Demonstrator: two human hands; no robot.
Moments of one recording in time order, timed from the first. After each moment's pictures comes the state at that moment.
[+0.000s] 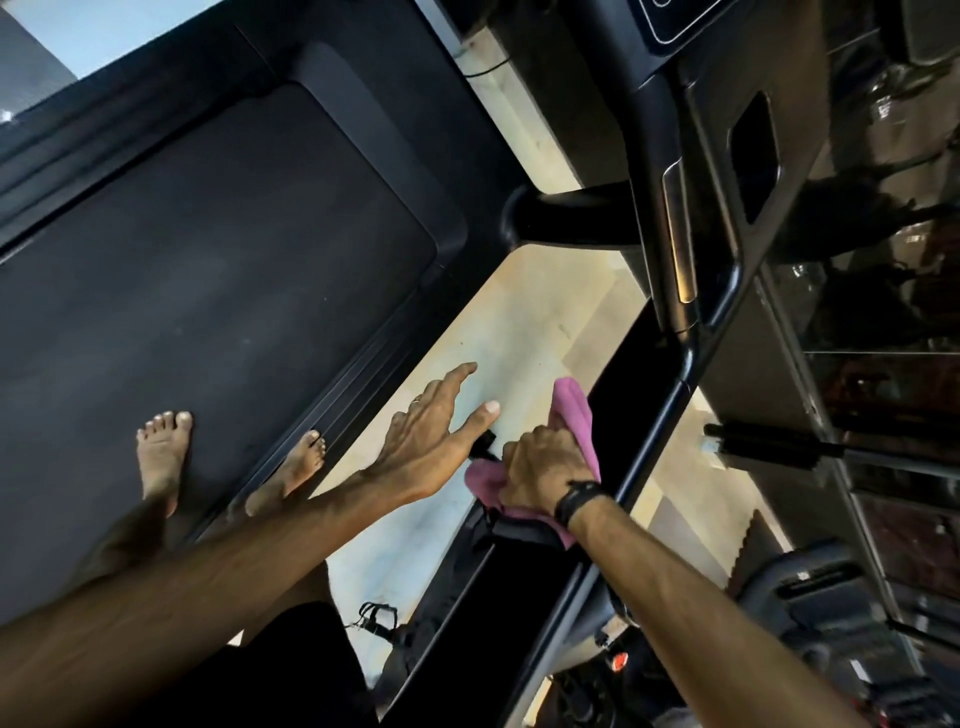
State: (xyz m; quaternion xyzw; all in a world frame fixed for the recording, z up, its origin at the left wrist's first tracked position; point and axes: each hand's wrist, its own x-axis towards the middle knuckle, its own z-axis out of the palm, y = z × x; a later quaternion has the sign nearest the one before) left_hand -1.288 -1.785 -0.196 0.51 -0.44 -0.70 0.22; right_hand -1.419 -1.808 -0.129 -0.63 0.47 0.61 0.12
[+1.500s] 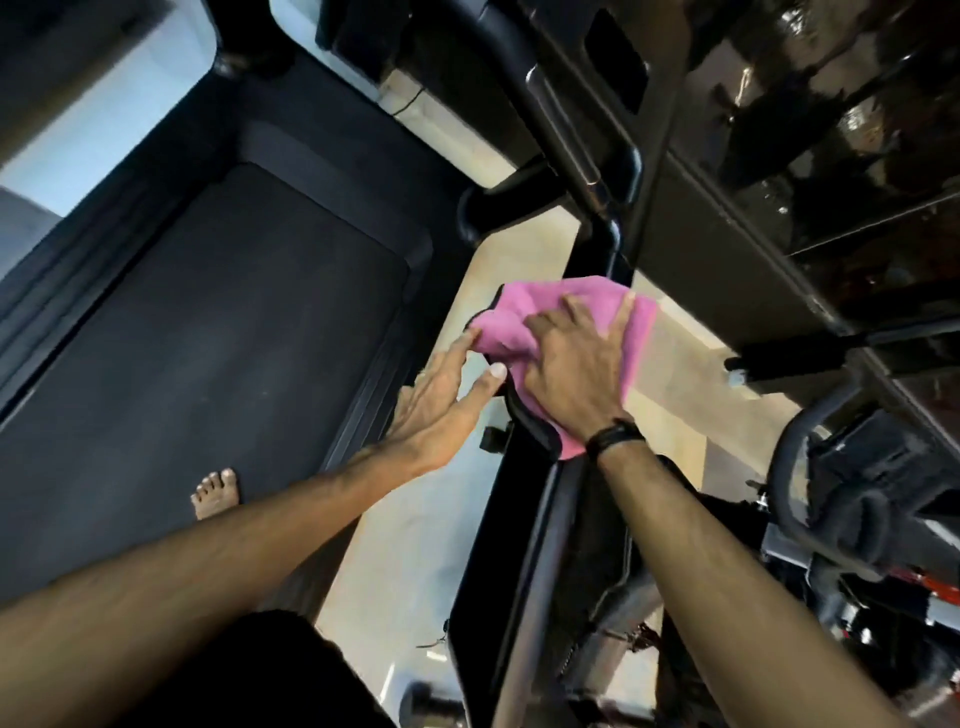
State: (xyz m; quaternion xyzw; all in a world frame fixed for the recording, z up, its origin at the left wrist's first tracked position) left_hand -1.272 -1.728 -0.144 0.47 -0.56 -0.65 0.22; right_hand -1.430 -1.743 -0.067 -0.67 0.72 0.19 -0.02
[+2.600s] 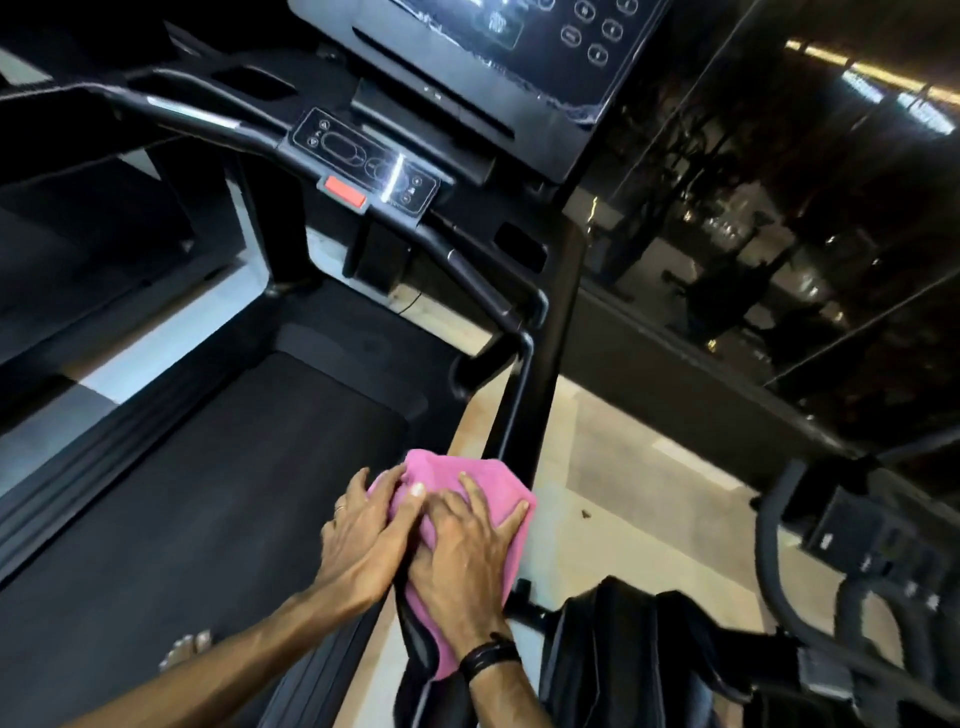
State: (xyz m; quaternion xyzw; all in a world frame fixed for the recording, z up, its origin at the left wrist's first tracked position) left_hand -1.253 -1.634 -0.113 0.59 -0.59 -0.49 0.22; right_hand -1.368 -1.597 -0.104 -0.68 0.73 -0.09 -0.03
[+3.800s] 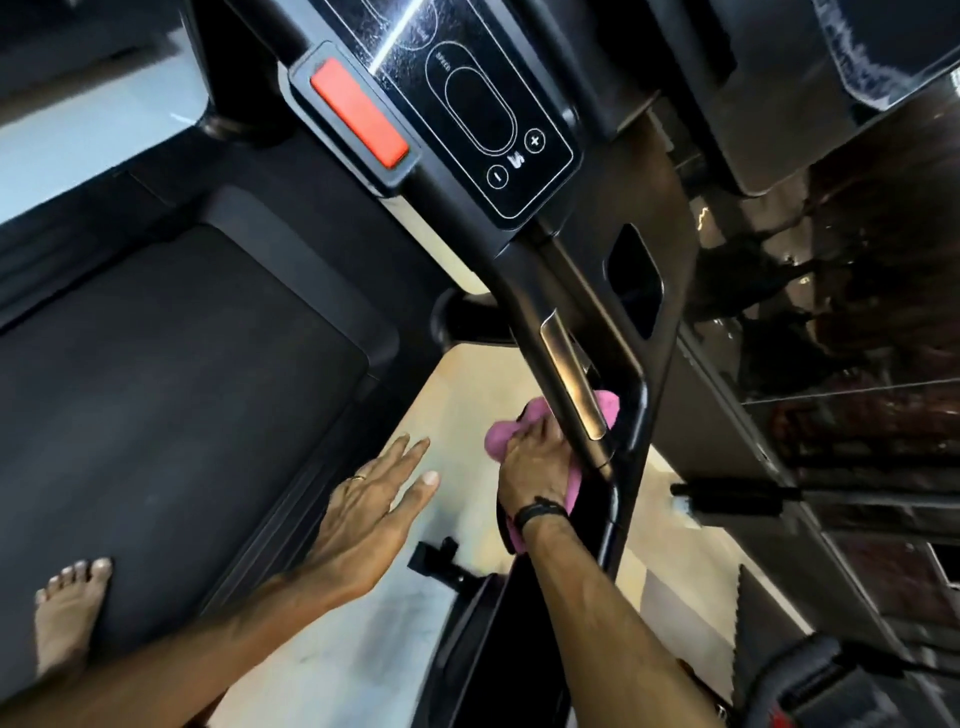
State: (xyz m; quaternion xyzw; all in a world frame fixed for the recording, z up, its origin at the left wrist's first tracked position) left_hand -1.314 -1.882 -0.215 0.48 -0.51 -0.67 0.24; right_hand -1.485 -1.942 -0.155 -0.55 0.65 0.52 -0.10
